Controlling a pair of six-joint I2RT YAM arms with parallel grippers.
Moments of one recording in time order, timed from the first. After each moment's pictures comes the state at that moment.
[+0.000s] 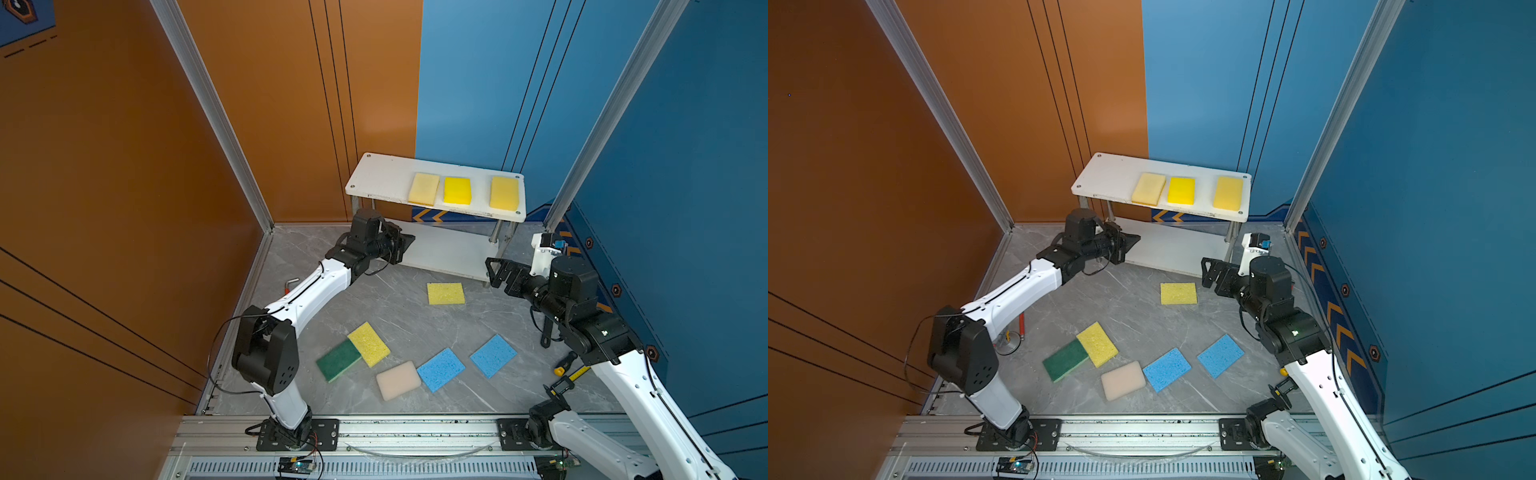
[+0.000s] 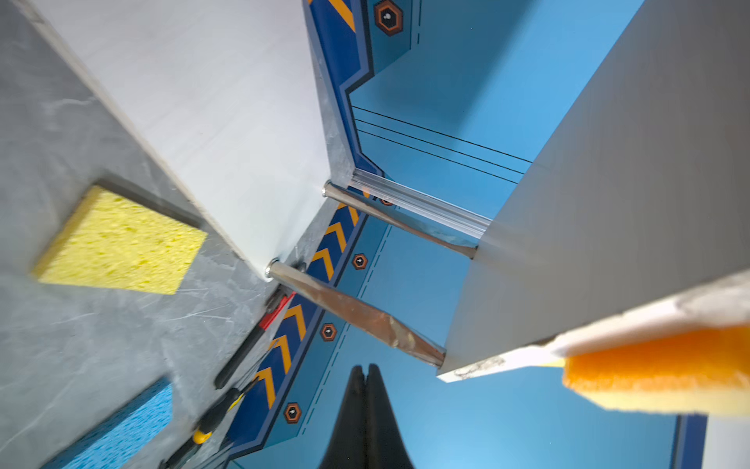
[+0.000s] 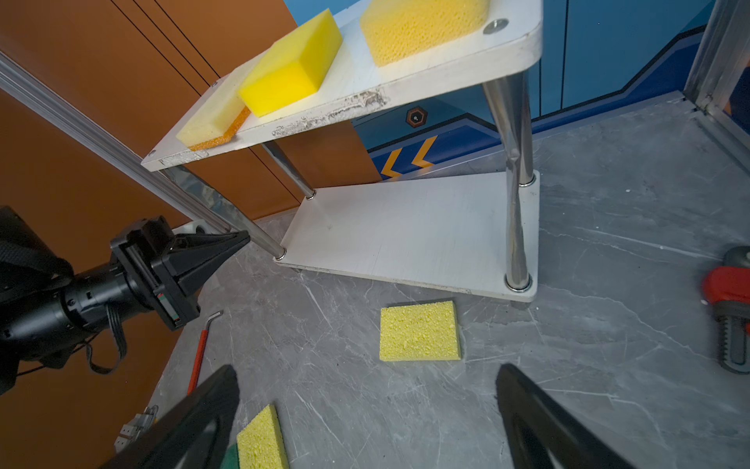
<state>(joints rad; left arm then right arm) -0.45 1.64 1.38 -0.14 0.38 -1.65 0.35 0.91 1.12 -0.61 0.02 0.53</state>
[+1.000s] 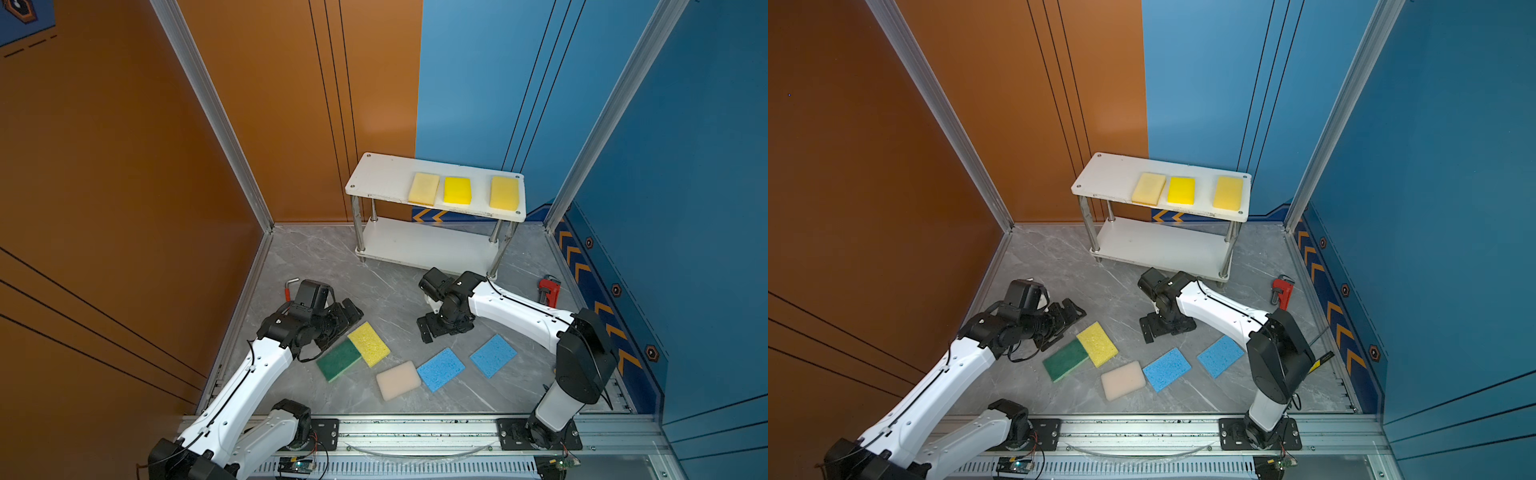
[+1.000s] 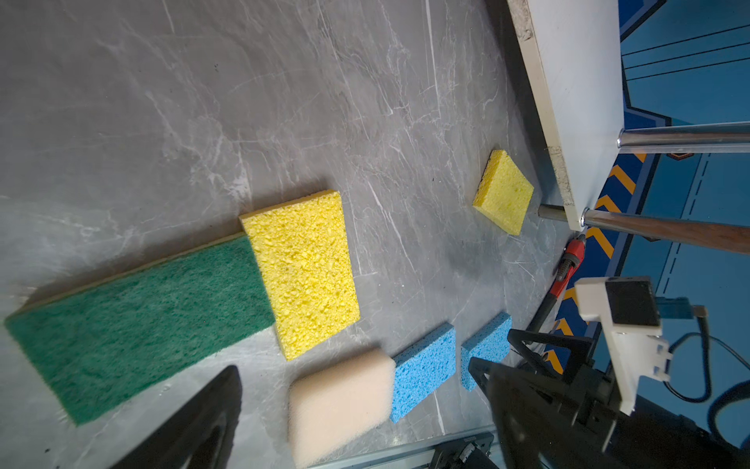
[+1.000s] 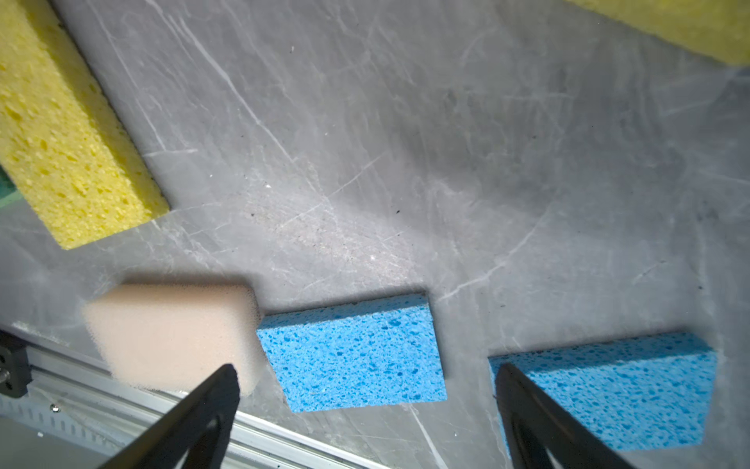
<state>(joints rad) -0.31 0.97 0.82 -0.80 0.24 -0.96 0.75 1.70 1.32 -1.07 -0.05 0.45</state>
